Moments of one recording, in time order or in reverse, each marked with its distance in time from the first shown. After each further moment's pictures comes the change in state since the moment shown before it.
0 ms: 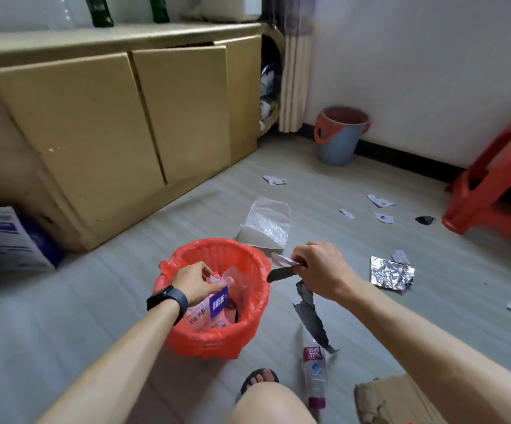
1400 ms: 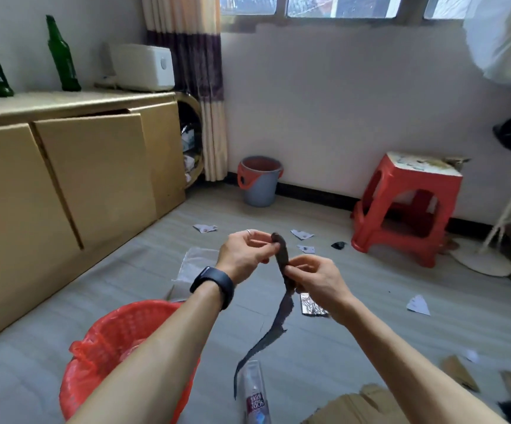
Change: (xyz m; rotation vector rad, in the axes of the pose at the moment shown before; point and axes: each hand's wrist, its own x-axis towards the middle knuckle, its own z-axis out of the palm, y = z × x) left_hand -0.047 0.285 -0.017 -0.784 -0.180 0.457; right_hand -0.074 0.066 -0.104 0.917 0.325 0.345
